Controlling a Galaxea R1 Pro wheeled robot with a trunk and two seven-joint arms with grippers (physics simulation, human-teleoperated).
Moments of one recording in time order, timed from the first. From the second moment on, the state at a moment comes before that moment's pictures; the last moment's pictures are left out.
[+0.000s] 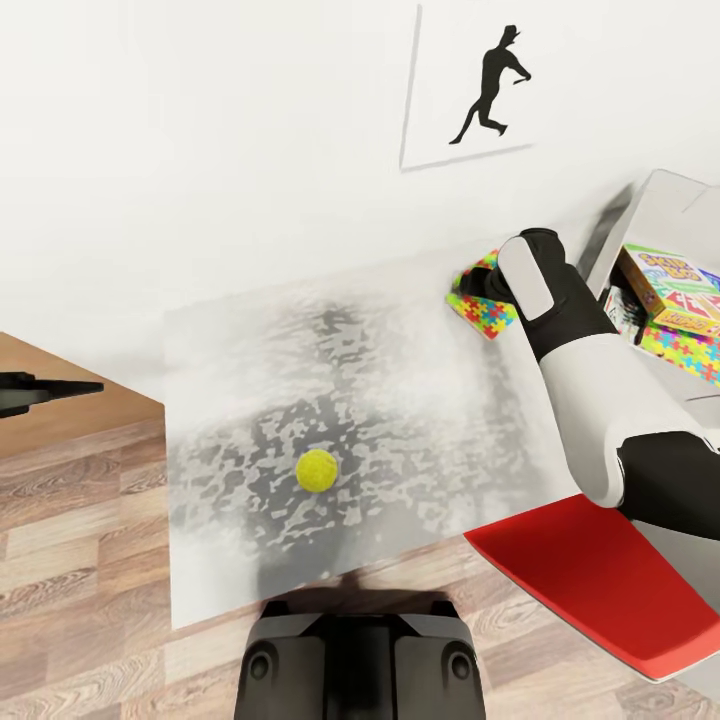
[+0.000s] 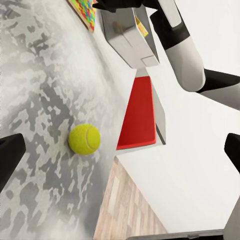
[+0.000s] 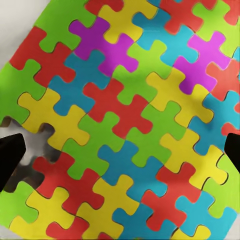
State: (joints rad) left arm -0.76 0.91 0.08 -1.40 0.68 1.04 -1.57; right arm -1.52 -0.01 0.14 -0.75 -0.62 0.89 -0.64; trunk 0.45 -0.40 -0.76
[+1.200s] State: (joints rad) left arm -0.76 0.91 0.08 -1.40 0.68 1.04 -1.57; right arm -1.52 -0.01 0.14 -0.76 -0.62 0.89 -0.64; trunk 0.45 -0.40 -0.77
